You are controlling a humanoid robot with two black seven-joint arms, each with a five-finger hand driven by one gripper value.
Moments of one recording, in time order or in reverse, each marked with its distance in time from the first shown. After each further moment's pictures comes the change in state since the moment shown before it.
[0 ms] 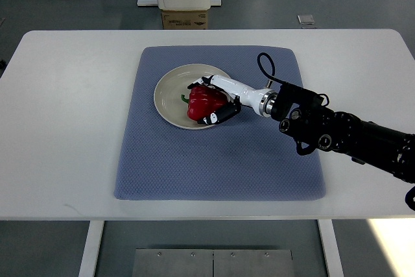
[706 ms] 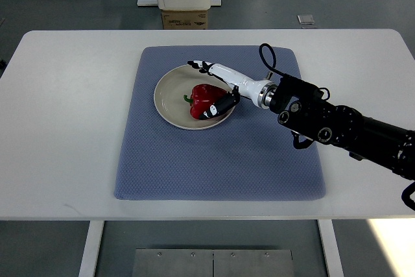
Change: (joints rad) left arm 0.000 0.000 0.000 0.000 0.000 0.000 0.000; right arm 0.012 0.000 0.073 -0.001 0.007 -0.002 0.000
